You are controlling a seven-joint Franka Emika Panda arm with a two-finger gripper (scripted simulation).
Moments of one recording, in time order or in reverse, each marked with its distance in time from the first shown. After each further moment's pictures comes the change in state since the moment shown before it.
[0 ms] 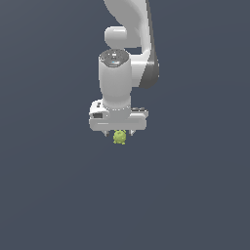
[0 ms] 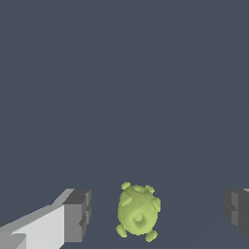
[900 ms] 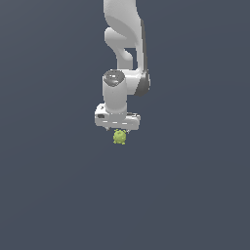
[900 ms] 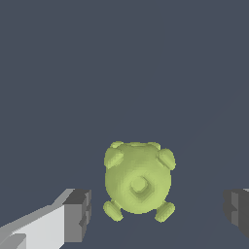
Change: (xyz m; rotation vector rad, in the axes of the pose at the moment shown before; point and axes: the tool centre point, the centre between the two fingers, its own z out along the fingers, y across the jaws) arm -0.088 0.010 0.082 -0.004 -0.068 0.143
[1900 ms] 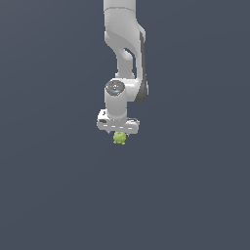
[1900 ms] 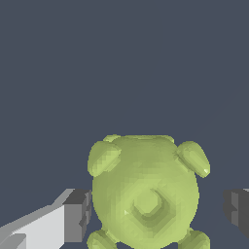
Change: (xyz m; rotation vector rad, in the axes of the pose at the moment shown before) arm -0.013 0.001 0.045 0.000 -0.003 0.017
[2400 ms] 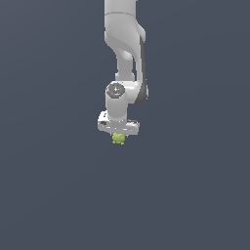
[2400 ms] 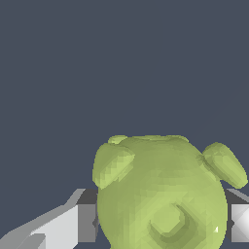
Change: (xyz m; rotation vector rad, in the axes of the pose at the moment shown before) arm 0.000 -0.001 0.013 0.000 -0.001 -0.001
